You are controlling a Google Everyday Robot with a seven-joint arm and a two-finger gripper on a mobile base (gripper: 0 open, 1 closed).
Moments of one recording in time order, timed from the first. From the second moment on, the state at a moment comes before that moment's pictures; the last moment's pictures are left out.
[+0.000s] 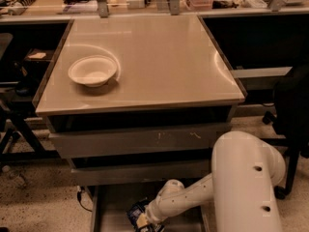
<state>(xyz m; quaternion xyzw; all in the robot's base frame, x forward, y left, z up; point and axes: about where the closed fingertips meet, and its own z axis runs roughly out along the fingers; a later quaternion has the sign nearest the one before) 0.421 0.036 0.217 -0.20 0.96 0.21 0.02</state>
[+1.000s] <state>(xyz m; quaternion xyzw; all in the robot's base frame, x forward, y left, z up) 0.421 -0.041 0.298 -0.15 0.97 0.17 0.06</state>
